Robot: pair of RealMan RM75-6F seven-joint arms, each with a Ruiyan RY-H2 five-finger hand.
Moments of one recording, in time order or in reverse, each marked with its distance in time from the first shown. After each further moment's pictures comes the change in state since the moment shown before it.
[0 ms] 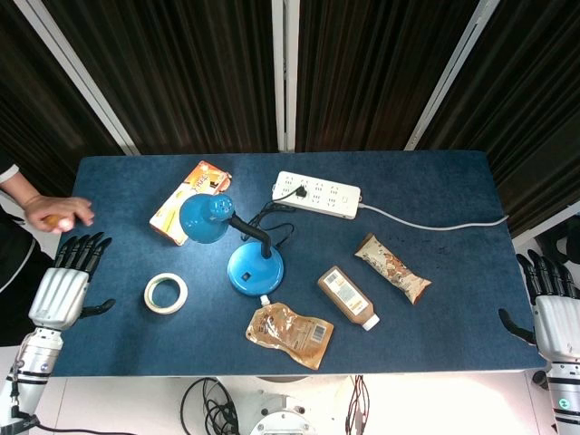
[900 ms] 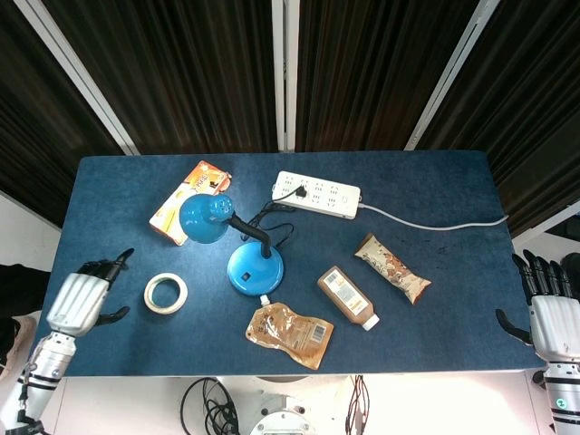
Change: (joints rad) left arm -0.040 0.012 0.039 -0.078 0.070 -0.101 0.069; right arm 0.005 -0.006 -0.005 -0.003 -0.012 -0.009 -0.014
